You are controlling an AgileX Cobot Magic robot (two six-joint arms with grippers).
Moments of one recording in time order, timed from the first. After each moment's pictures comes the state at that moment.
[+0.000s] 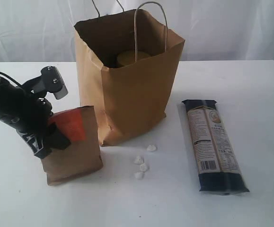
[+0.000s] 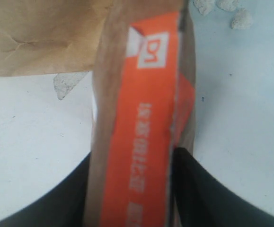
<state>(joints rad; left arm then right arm) -0.30 1.56 -0.95 -0.60 0.72 1.24 -0.01 0.00 0.00 -0.17 0.33 0.38</state>
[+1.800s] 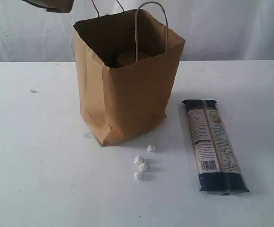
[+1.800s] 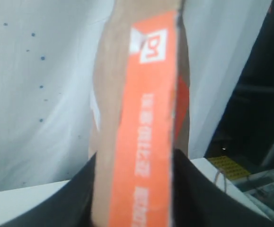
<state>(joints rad) -0.30 1.01 -1.01 -1.49 0.26 1.23 -0.01 0.00 0.00 -0.17 0.33 0.38</state>
